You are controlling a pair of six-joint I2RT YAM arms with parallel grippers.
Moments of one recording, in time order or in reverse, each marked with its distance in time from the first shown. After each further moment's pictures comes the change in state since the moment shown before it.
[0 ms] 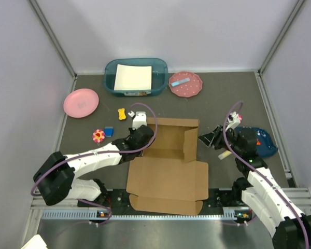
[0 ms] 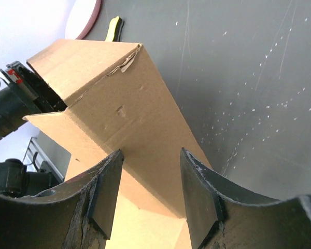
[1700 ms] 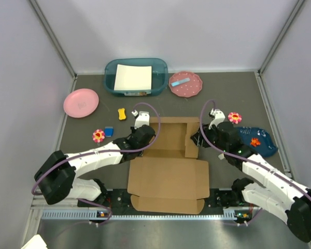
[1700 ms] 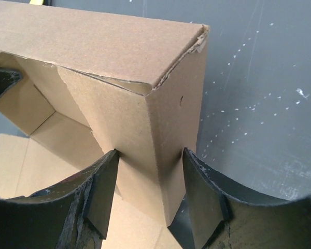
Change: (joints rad) left arm -0.001 0.015 0.024 -0.020 0.004 0.080; right arm 0.331 0.214 0.169 -0.161 0.455 -0.186
